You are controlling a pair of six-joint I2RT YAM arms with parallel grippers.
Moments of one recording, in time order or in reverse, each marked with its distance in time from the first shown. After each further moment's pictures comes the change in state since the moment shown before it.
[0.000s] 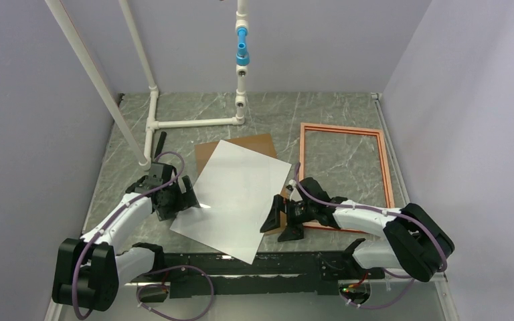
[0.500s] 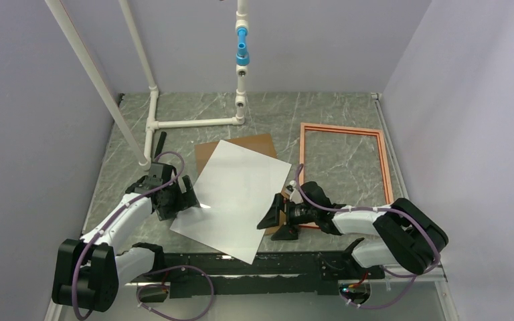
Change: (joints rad) left arm 0.000 -0.006 0.000 0.004 0.007 0.000; right arm 0.002 0.070 -0.117 0.409 -0.052 0.165
